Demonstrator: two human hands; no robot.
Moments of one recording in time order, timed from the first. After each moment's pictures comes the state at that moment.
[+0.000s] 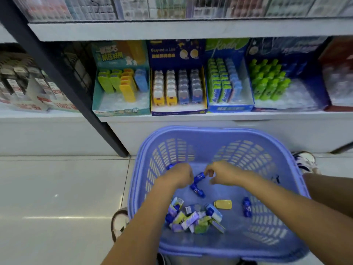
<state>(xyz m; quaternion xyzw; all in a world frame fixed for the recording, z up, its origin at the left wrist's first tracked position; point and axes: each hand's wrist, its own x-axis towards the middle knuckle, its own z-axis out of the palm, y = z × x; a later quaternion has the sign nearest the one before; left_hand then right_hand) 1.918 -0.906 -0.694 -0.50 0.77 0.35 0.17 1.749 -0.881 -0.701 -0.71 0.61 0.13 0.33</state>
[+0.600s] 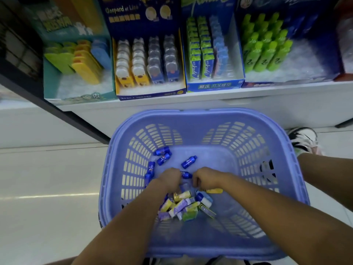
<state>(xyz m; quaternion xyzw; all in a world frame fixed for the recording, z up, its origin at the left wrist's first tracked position) 1.901 -0.890 -0.783 -0.43 0.77 0.34 0.33 1.740 -0.858 -0.813 -0.69 0.54 0.17 0.46</state>
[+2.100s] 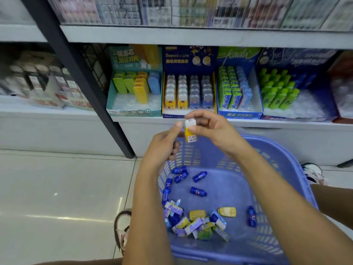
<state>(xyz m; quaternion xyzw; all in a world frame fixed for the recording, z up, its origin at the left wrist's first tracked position) 1.968 -0.924 -0.610 -0.52 0.45 0.64 -0.35 1.801 -0.922 -0.586 -0.56 0.44 -0.43 0.55</state>
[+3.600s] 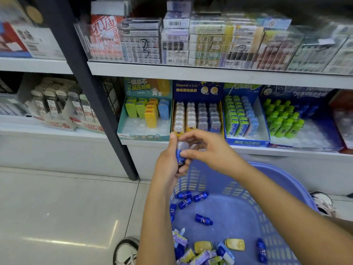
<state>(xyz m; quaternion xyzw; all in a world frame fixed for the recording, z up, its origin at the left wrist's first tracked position) 1.962 -0.937 -0.590 -0.46 0.35 0.68 -0.44 1.830 -0.934 -0.551 -0.69 0.48 -0.35 0.41</state>
